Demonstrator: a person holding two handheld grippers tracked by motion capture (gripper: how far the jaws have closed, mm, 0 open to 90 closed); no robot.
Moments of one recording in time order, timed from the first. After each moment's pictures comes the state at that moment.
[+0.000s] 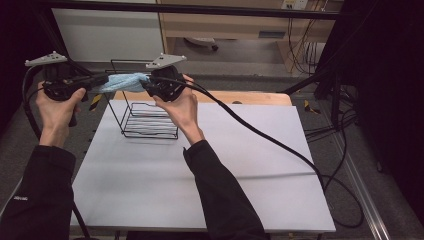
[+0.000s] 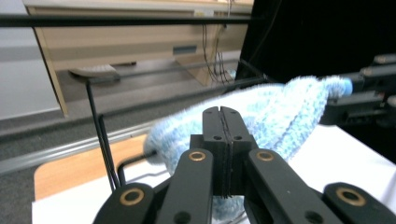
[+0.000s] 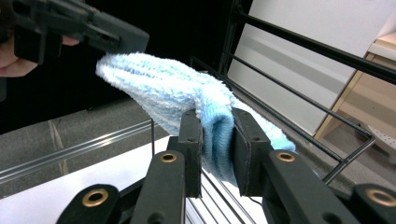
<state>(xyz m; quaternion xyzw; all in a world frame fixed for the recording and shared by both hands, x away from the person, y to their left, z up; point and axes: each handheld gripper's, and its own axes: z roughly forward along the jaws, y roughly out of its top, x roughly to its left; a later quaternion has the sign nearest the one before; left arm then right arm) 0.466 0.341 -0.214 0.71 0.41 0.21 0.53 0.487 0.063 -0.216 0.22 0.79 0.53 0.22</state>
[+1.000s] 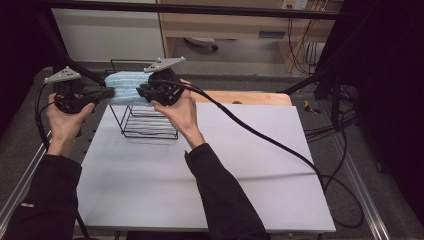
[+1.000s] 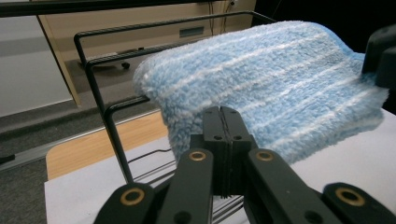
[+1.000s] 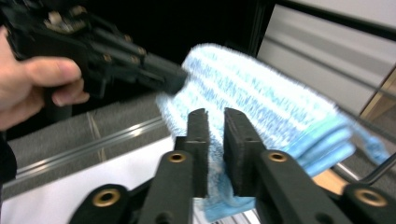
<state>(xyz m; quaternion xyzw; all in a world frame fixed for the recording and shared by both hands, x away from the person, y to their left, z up) 0.461 0.337 -0.249 0.73 0.40 0.23 0.51 0.478 0.066 -0.219 0.22 0.81 0.52 0.16</state>
